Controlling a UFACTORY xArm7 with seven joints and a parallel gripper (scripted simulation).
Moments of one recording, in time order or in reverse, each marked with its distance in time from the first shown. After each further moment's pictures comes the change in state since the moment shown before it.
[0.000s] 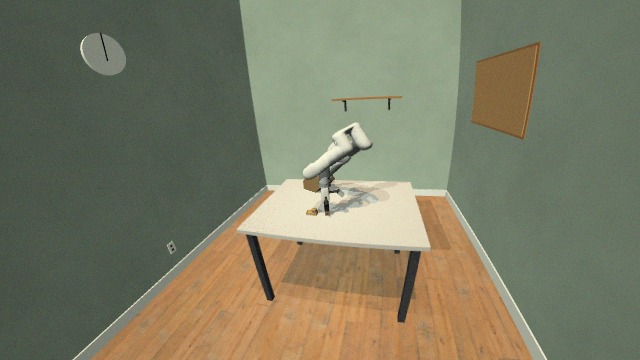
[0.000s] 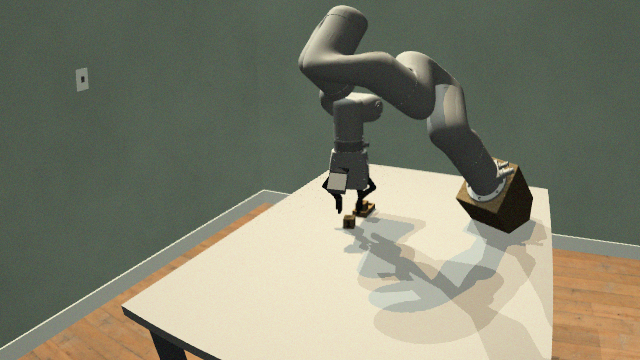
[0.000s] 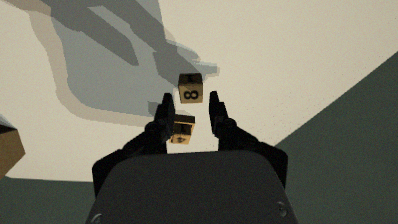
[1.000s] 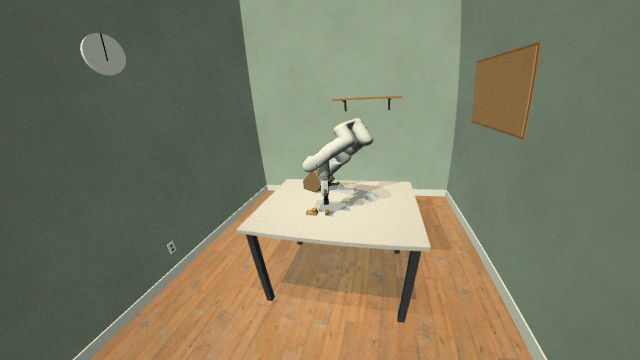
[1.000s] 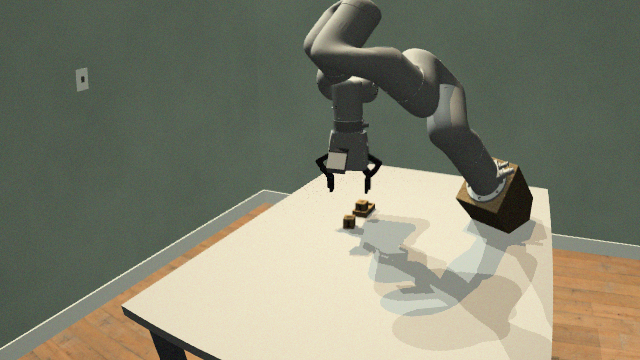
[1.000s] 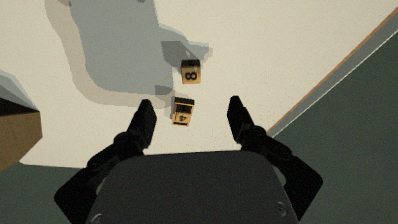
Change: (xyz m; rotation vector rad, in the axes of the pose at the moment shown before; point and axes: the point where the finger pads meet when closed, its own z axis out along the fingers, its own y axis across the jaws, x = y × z) arm 0.001 0.000 -0.050 0.004 0.000 0.000
